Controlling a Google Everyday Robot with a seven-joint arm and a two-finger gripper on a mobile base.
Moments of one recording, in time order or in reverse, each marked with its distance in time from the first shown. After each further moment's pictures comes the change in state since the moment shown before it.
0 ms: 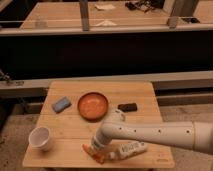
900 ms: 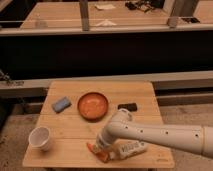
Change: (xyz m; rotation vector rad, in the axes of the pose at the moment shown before) arm 0.016 -0.026 -0.023 0.008 -0.029 0.067
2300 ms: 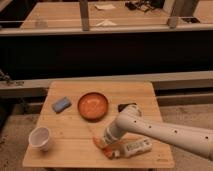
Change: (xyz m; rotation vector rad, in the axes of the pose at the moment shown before) arm 0.000 -0.026 -0.018 -0.013 -0.018 0.067
